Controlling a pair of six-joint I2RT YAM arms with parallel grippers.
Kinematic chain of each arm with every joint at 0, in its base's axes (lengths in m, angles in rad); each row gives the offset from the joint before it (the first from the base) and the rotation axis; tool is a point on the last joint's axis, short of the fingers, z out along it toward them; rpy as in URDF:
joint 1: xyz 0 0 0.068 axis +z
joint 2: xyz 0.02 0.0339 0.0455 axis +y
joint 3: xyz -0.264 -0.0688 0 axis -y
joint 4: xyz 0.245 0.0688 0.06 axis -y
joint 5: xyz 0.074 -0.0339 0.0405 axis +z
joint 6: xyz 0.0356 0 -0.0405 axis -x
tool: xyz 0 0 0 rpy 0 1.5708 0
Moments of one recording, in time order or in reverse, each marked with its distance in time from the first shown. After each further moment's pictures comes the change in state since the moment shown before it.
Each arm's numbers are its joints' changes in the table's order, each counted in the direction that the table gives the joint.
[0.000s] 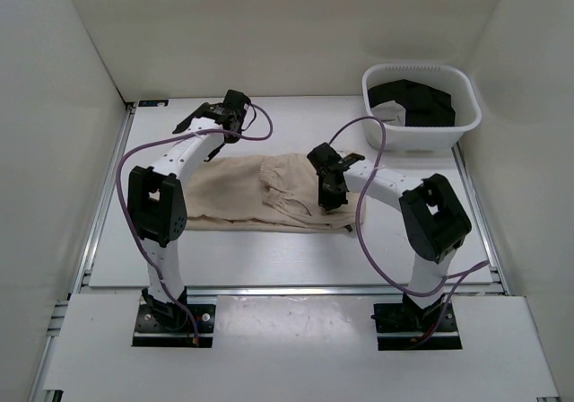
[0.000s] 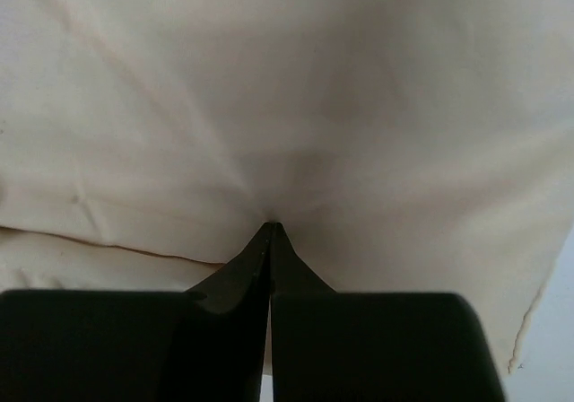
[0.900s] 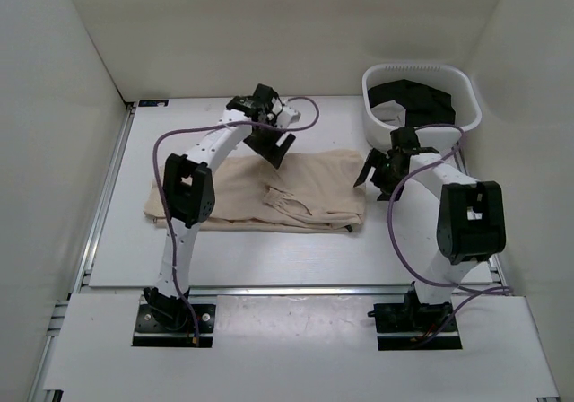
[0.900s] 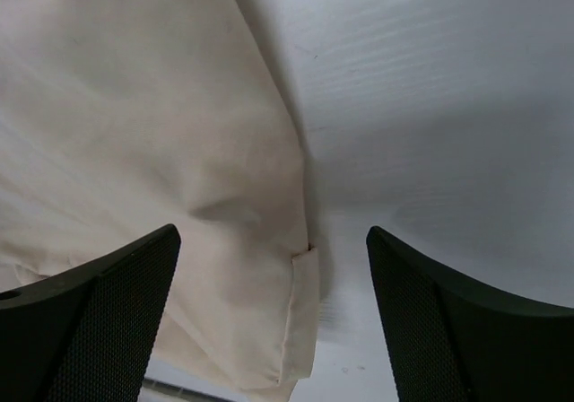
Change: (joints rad) left arm -0.077 0.300 0.390 -0.037 -1.035 0.183; right arm -0.536 -0.118 -0.127 0.119 0.385 0.060
